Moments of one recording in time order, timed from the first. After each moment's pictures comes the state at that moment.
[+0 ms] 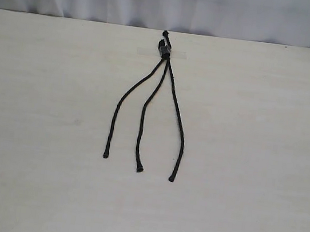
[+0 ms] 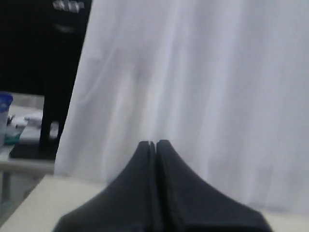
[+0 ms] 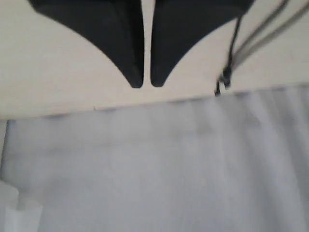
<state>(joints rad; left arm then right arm) 0.17 0.00 0.00 -0.18 -0.15 -0.06 -0.01 0.01 0.00 0.09 0.08 0.04</state>
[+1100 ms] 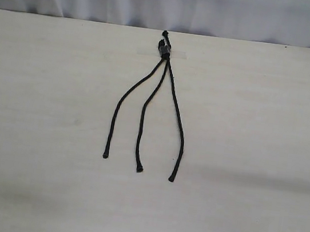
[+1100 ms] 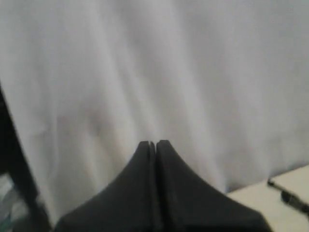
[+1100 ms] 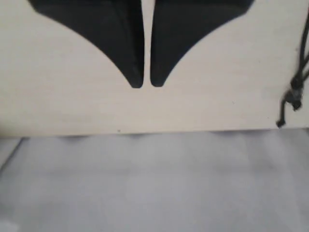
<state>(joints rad) 0.17 0.88 -0.67 0.80 -0.22 -0.59 0.08 1.24 -0.90 -0.95 0.25 0.98</state>
